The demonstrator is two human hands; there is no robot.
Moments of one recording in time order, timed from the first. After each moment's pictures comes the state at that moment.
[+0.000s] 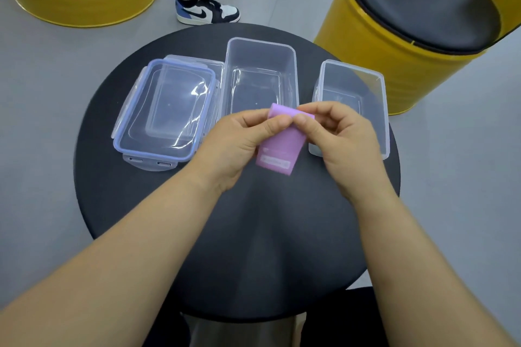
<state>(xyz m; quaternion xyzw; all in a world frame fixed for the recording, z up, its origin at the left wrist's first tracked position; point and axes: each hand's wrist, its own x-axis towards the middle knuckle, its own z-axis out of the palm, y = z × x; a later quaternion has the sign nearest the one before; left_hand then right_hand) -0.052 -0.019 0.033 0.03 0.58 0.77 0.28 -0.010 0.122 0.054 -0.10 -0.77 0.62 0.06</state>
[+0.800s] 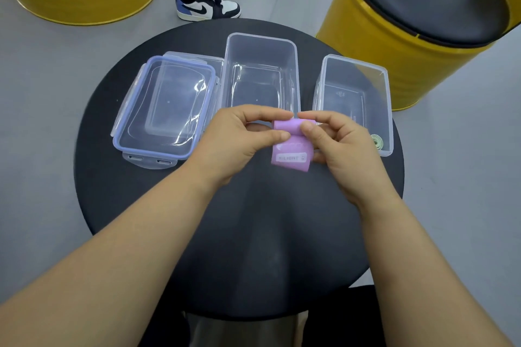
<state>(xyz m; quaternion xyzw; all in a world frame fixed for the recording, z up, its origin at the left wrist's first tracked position) -0.053 -0.023 0.032 0.09 0.70 0.69 0.19 -0.006 0.133 0.038 -0.13 -0.74 0.66 0.00</state>
